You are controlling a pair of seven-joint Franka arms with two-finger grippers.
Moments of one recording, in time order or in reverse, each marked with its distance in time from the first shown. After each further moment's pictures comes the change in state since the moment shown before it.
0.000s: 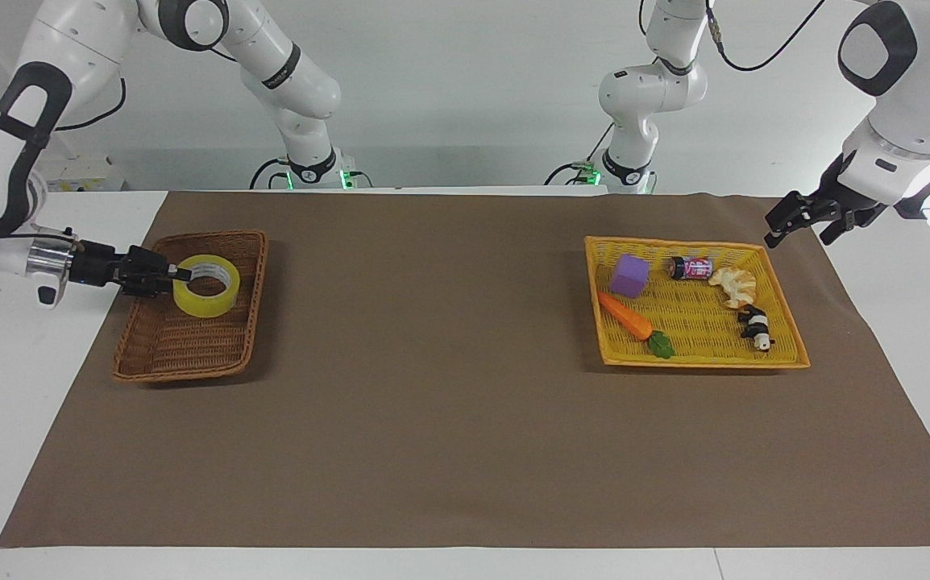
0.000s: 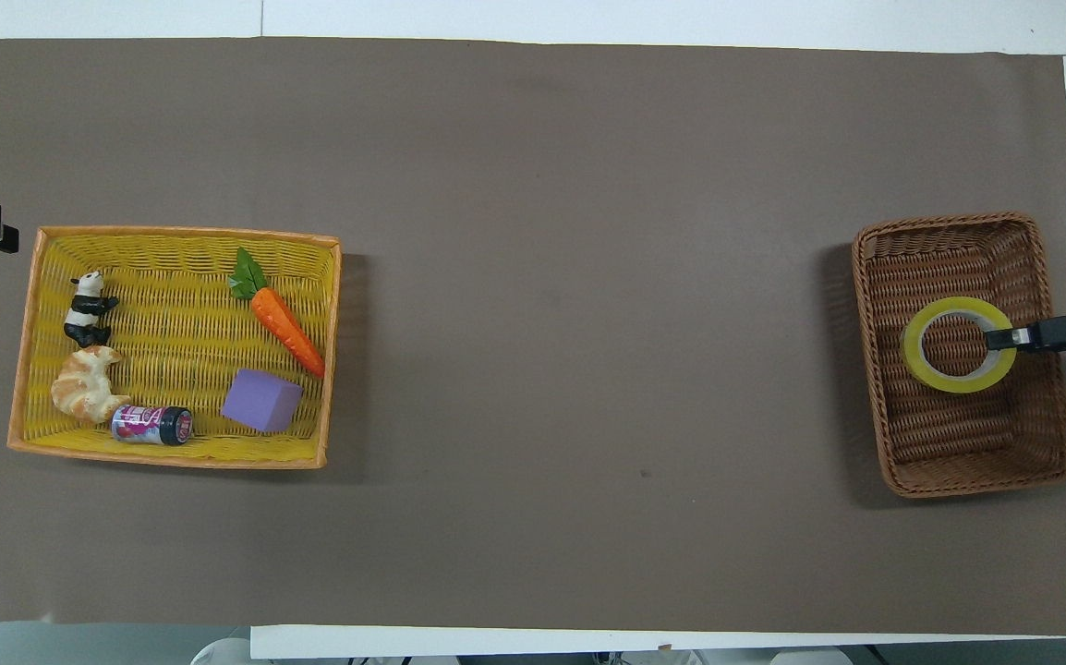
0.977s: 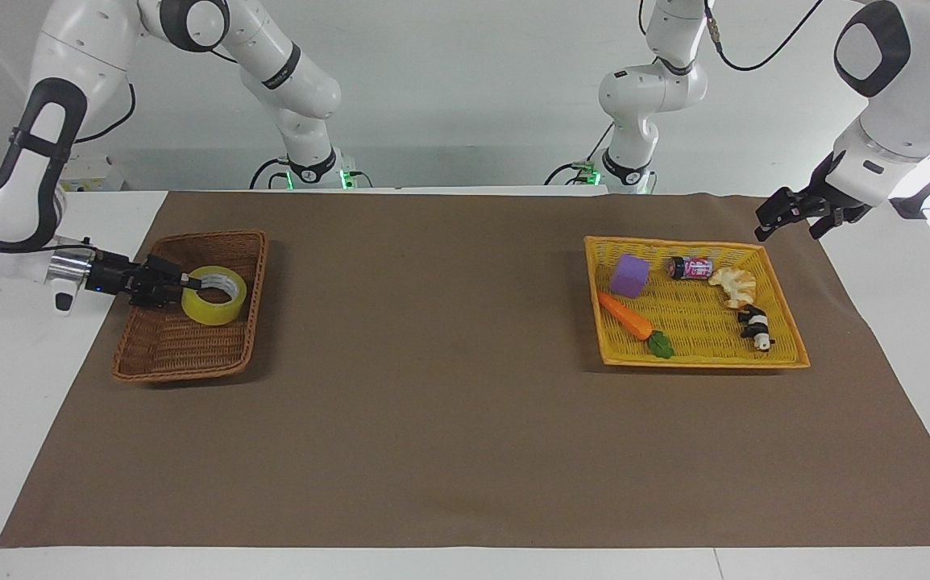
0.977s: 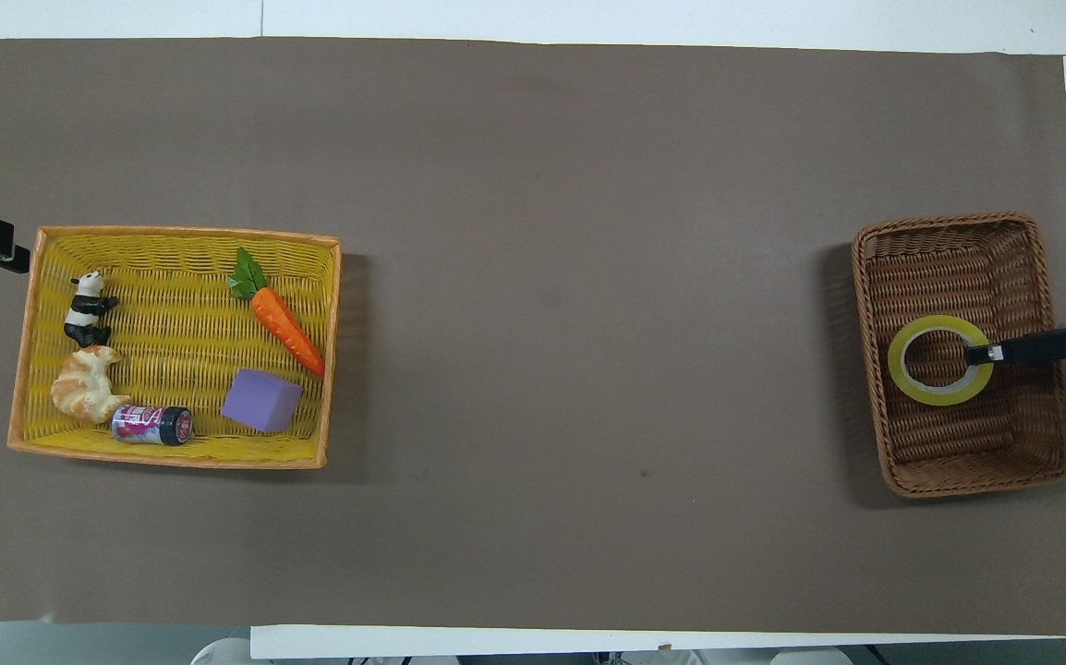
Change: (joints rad) left arm 0.000 -0.003 -0.007 -0.003 0.001 -0.061 0.003; right arm 0.005 0.004 0.004 -0.072 -0.047 0.106 -0.114
